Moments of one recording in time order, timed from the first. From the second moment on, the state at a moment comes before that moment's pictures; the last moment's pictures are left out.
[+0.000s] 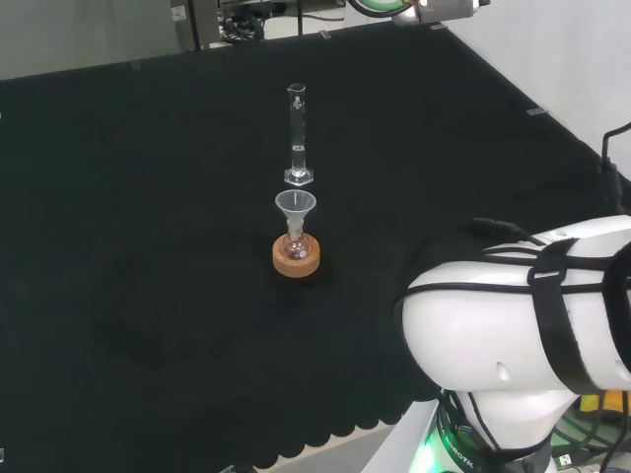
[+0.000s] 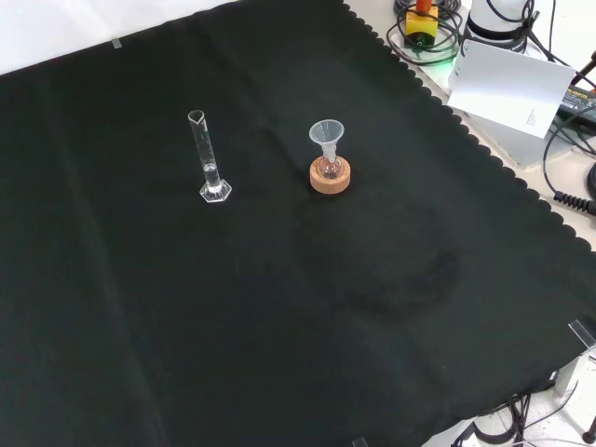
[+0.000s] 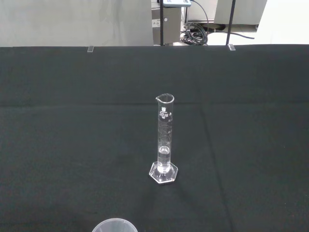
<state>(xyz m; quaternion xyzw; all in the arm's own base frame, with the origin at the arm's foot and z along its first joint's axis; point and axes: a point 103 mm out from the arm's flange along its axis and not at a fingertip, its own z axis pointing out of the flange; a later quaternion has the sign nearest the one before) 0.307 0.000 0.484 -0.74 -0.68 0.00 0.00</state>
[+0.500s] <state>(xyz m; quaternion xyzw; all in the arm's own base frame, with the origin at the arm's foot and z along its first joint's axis) 0.309 0.001 0.484 -0.74 -0.67 0.01 -0.01</state>
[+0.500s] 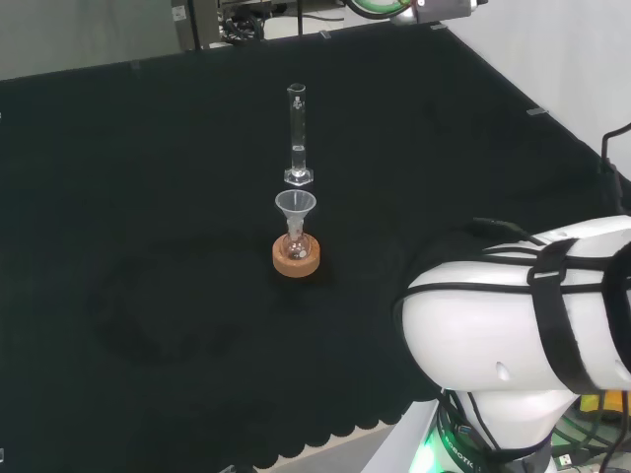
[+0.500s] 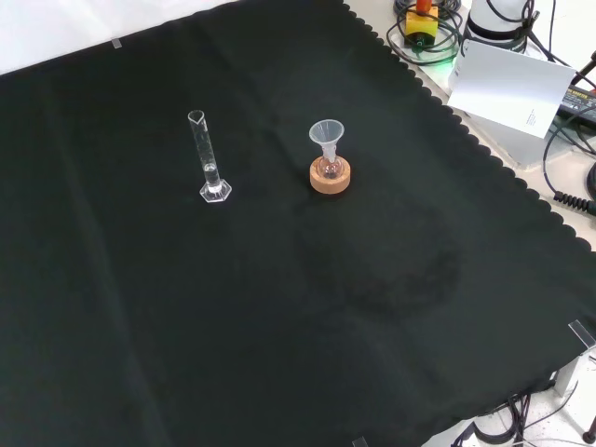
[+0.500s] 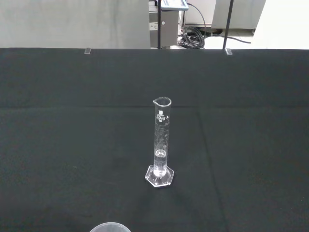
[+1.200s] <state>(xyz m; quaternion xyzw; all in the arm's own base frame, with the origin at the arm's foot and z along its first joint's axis) 0.349 -0.019 0.445 -0.75 -0.66 0.00 0.01</state>
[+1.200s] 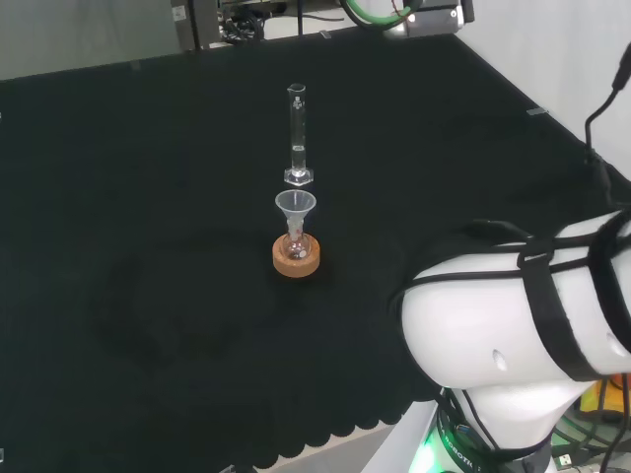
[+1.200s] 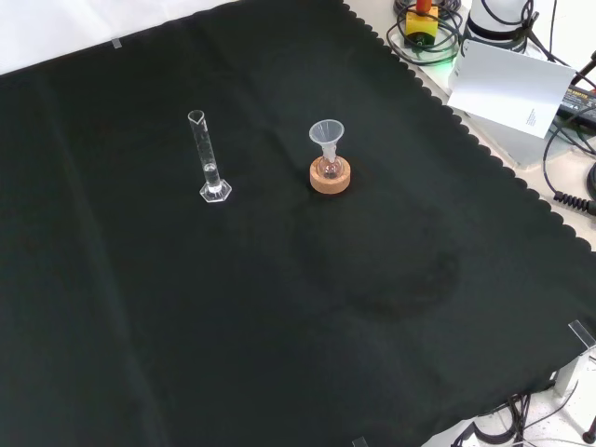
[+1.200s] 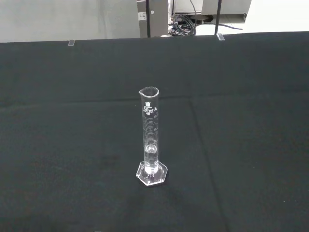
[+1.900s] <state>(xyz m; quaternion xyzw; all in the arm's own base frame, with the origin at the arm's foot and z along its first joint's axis) 0.425 -0.058 0.354 -0.74 -0.67 -0.03 0.07</state>
